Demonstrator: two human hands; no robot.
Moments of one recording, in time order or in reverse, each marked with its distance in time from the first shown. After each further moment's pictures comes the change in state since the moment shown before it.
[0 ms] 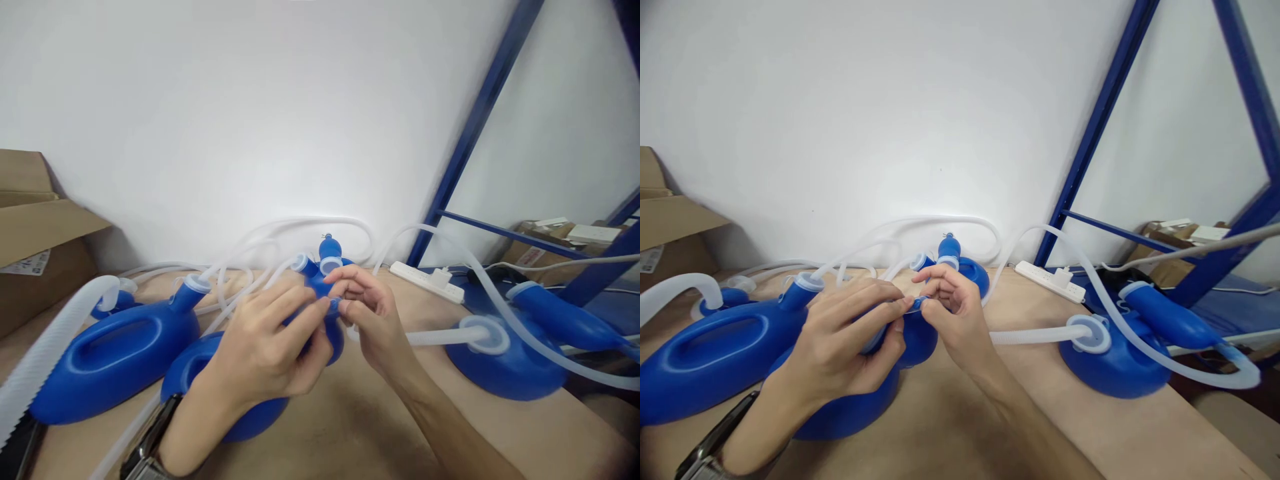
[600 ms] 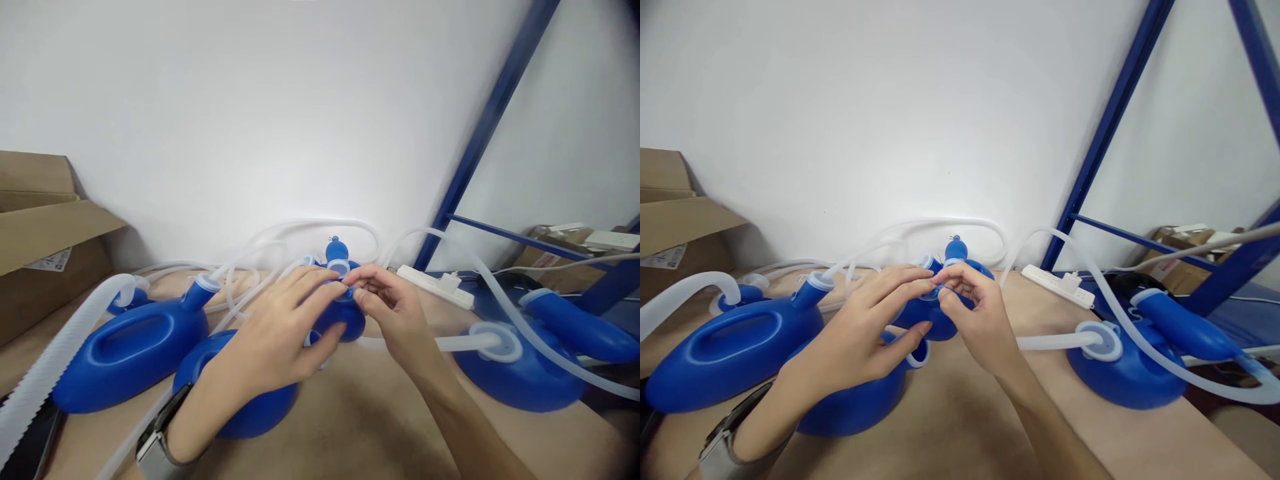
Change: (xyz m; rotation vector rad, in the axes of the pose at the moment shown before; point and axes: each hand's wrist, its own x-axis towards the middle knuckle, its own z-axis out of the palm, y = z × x) left_hand 0.003 -0.008 -0.005 -0.189 -0.299 -0.176; right_hand 0.006 -0.016 -0.011 -0.298 0.039 -0.058
